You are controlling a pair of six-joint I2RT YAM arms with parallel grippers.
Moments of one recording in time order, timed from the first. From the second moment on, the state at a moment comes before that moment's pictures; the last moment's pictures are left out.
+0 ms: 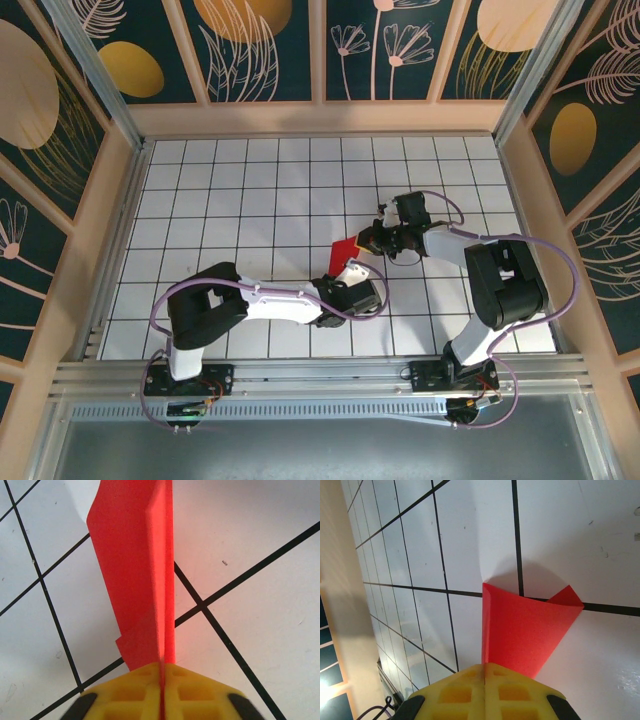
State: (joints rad) left arm -1.25 1.92 1.12 -0.39 -0.64 -0.48; right arm 0.33 1.65 0.82 -0.09 -0.67 0.70
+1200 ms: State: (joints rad) left arm -1.15 1.86 1.08 -0.27 -0.35 -0.52; right arm 0.03 1.33 0.67 -0.23 -0.52 0.54
